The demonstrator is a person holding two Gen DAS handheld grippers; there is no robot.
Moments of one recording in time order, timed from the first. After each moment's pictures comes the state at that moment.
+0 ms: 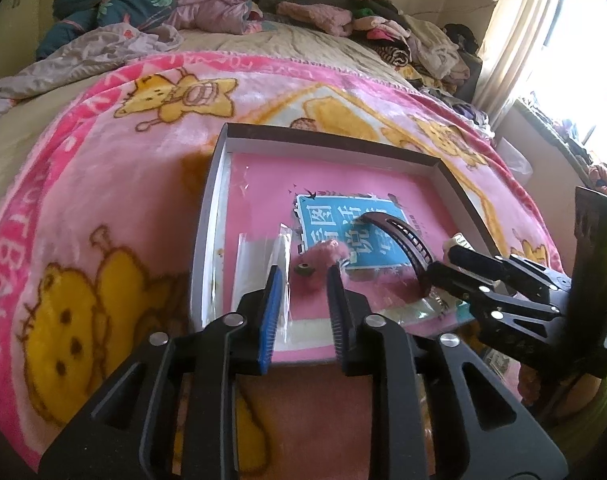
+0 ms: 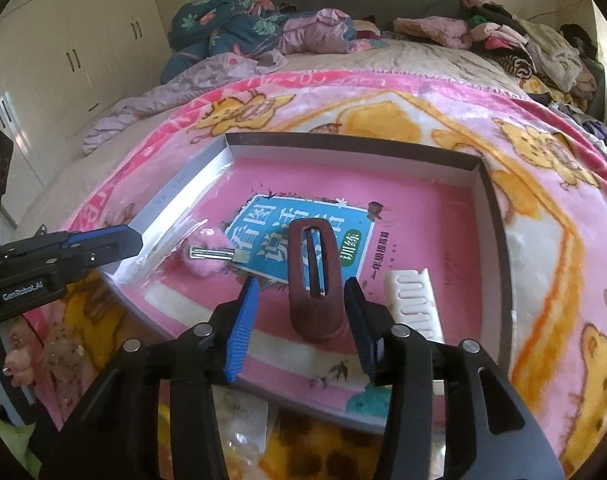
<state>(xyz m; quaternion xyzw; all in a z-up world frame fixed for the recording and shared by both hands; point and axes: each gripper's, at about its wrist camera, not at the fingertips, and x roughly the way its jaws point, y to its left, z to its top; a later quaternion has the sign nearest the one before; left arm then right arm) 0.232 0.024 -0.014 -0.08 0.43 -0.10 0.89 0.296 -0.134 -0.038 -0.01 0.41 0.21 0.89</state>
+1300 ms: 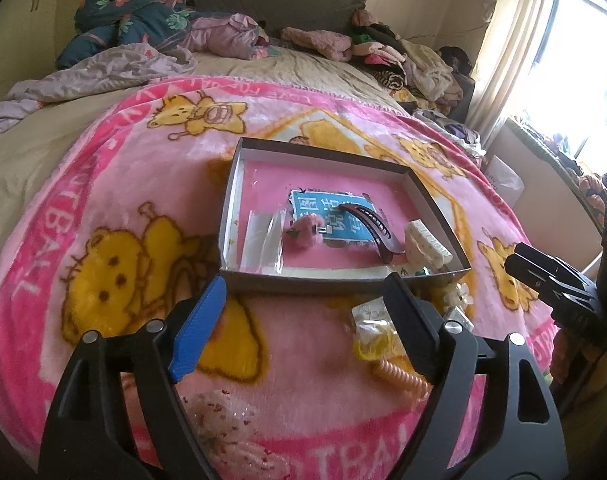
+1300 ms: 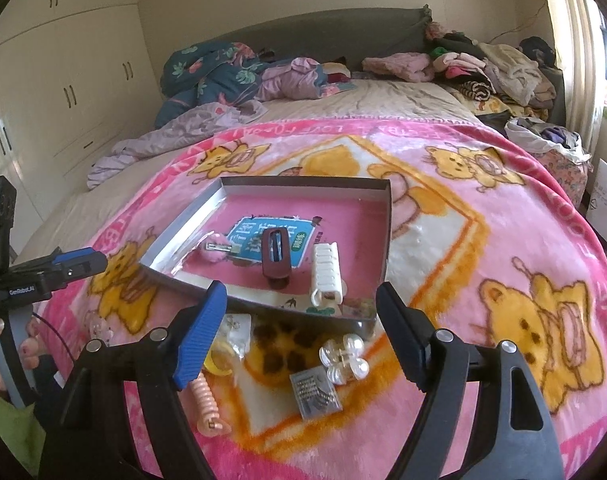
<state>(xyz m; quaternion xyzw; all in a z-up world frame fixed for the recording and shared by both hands) 0.143 0.025 0.027 -0.10 0.39 -0.08 0.91 0.189 -0.206 0.025 0.02 0.34 0.17 0.92</state>
